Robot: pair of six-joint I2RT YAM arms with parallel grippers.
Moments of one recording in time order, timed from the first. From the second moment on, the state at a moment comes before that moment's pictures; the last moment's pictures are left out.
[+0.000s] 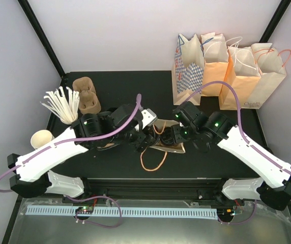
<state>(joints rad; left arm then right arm) -1.11 1.28 1.59 -1.14 -0.09 -0.28 0.87 1.21 1.35 -1.19 0.11 0.58</state>
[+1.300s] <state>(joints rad) -1.05 1.49 1.39 -1.03 -0.21 -0.07 0.60 1.29 1.43 -1.20 -0.09 0.51</state>
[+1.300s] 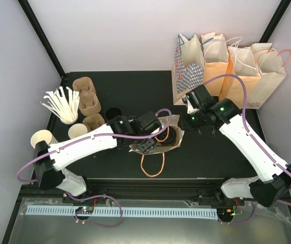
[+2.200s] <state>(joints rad) -1.05 1.36 1.30 -0.84 -0.23 0.13 0.61 1.43 1.58 -1.02 -0.35 0.37</state>
